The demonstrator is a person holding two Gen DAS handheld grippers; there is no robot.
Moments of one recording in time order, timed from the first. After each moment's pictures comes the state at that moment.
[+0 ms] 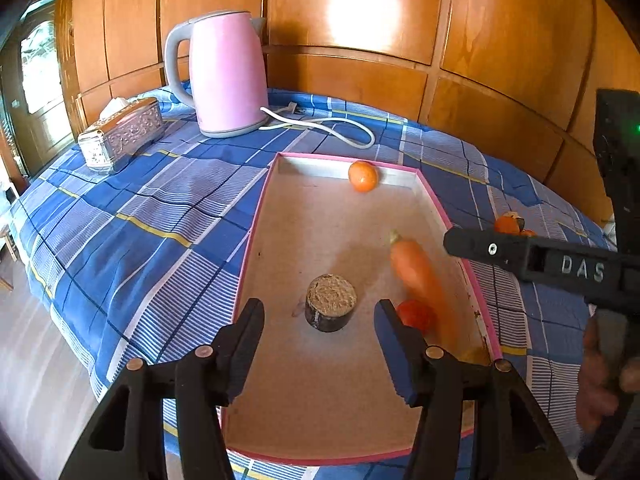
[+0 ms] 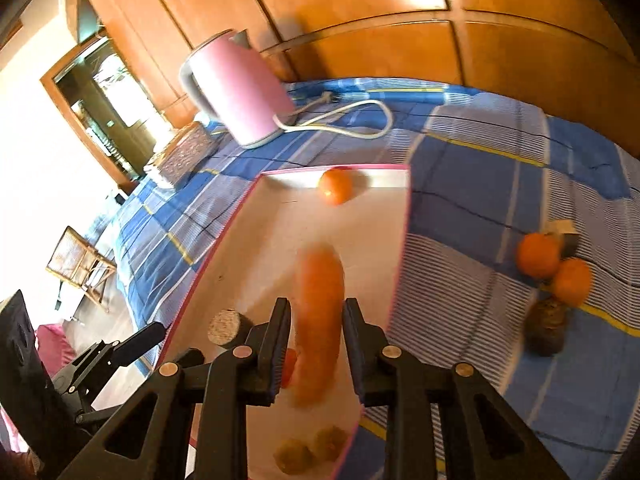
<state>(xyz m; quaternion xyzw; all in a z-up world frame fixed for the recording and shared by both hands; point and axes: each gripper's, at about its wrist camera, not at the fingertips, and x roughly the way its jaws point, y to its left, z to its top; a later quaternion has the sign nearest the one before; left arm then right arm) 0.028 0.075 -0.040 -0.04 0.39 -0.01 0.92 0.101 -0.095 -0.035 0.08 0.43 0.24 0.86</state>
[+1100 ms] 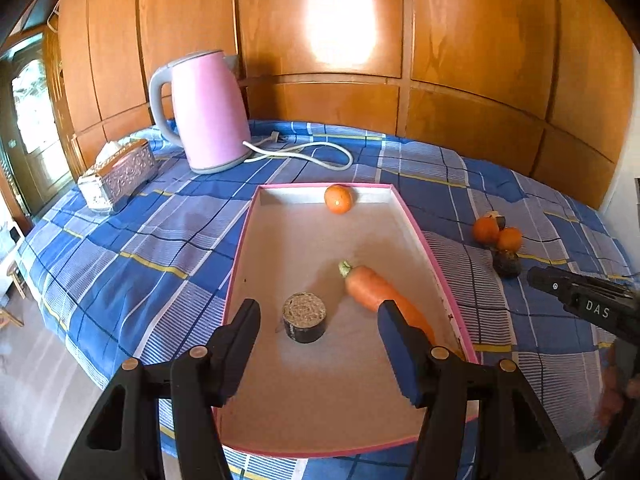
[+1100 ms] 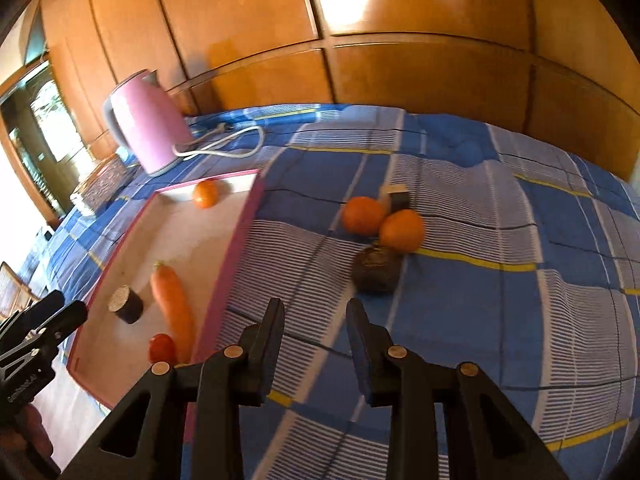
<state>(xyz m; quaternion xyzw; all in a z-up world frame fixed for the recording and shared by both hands) 0.013 0.046 -0.018 0.02 0.35 -0.02 0.93 0.047 -0.196 -0.047 0.08 0.39 0.07 0.91</state>
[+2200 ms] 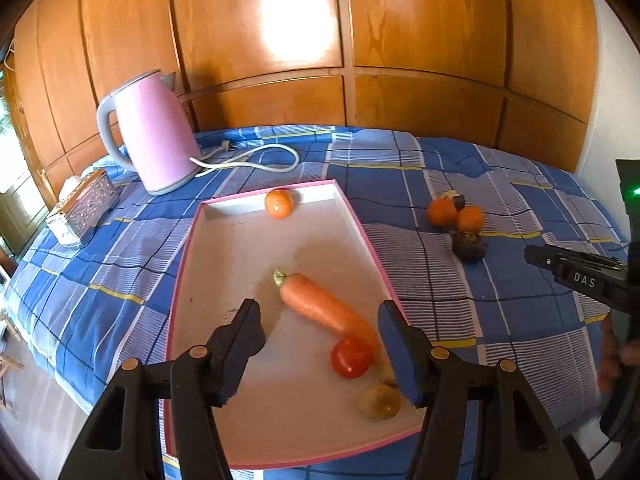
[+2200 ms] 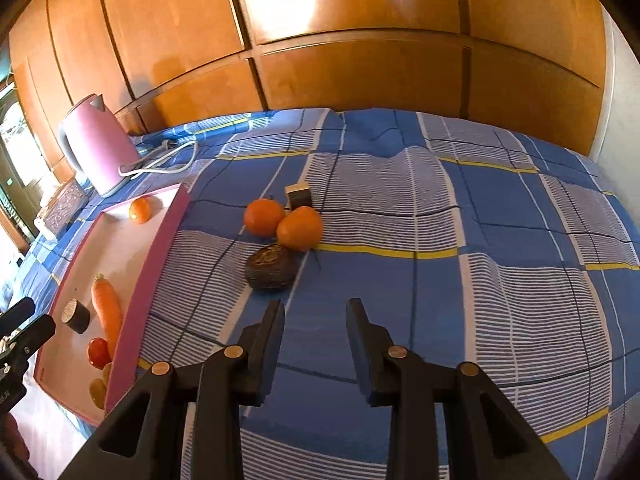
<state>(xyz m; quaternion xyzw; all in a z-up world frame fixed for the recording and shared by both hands) 0.022 -0.003 -0.017 0.07 0.36 -0.08 0.93 0.041 -0.257 -0.057 0.09 0.39 0.00 0.92</state>
